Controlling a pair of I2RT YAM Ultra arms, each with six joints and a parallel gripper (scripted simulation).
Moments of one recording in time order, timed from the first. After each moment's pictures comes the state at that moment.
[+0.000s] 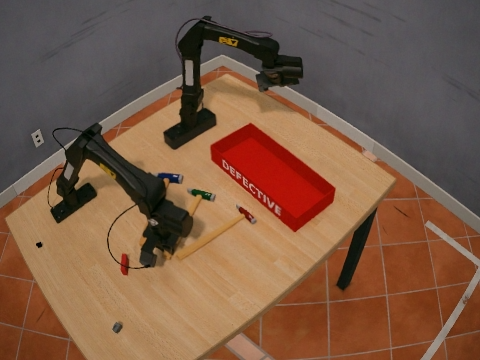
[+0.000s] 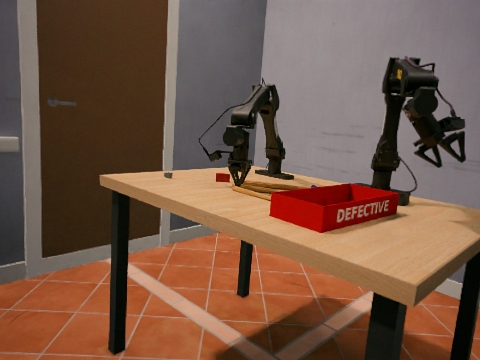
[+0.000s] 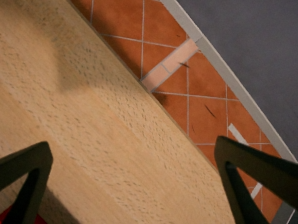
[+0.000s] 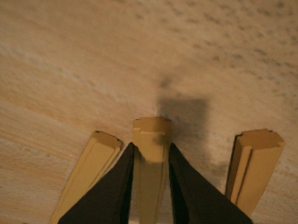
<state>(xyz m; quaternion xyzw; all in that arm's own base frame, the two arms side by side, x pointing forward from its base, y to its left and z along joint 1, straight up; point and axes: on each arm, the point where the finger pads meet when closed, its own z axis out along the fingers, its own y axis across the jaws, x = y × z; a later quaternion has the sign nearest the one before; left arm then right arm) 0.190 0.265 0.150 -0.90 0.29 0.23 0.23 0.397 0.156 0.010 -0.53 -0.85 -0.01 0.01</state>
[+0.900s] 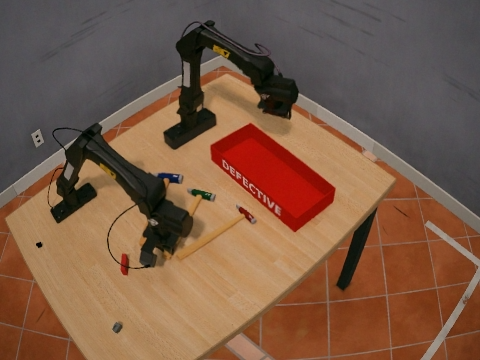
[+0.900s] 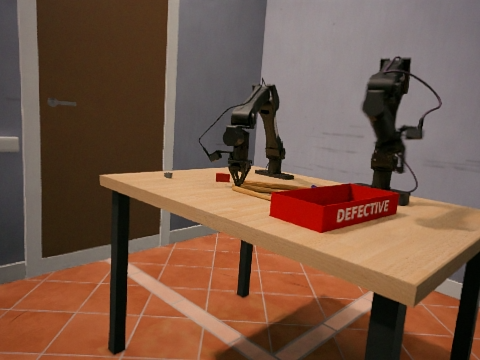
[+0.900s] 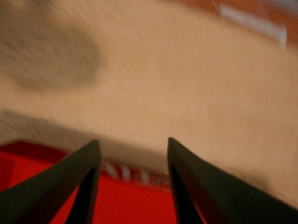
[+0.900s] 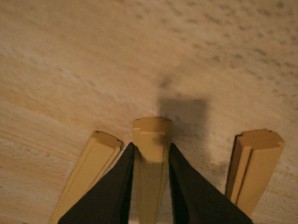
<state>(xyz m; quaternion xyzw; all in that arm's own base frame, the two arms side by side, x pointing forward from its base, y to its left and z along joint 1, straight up) 0.295 0.171 0.117 -0.77 0.58 0.15 0.20 0.397 0.156 0.010 -0.53 -0.85 -0.01 0.01</state>
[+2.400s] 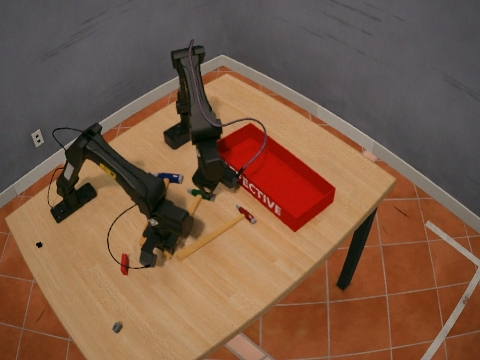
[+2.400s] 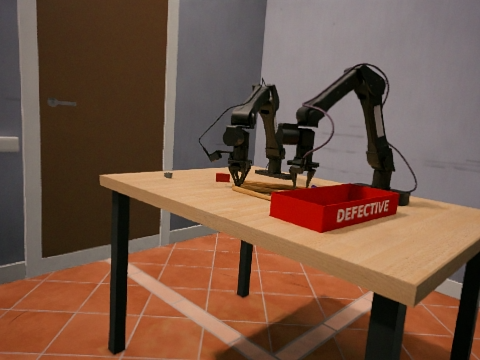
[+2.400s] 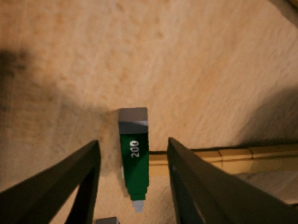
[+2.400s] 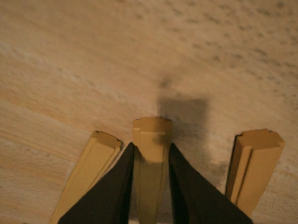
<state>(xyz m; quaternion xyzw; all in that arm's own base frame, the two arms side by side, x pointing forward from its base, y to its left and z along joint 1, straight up) 0.299 -0.144 0.007 -0.23 0.97 0.00 0.00 0.397 0.156 0.010 -0.53 -0.85 -0.01 0.01</state>
